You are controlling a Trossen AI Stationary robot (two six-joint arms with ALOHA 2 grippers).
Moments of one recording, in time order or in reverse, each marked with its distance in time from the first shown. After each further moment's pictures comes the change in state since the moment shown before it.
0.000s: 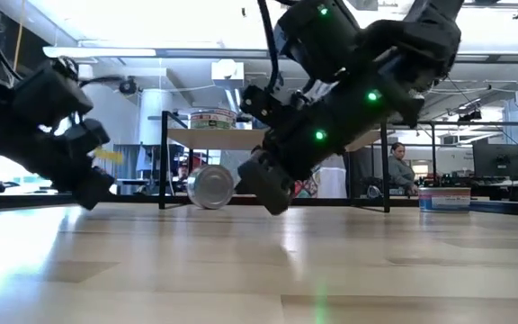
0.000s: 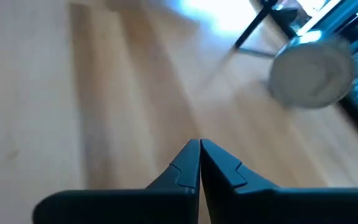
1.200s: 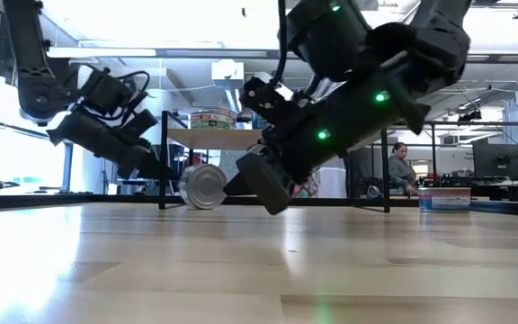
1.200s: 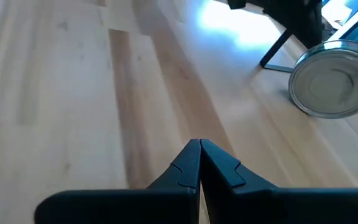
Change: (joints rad) left arm 0.691 0.116 0.211 0.287 1.216 0.738; right arm 0.011 0.015 -0.031 0.140 -0.087 -0.026
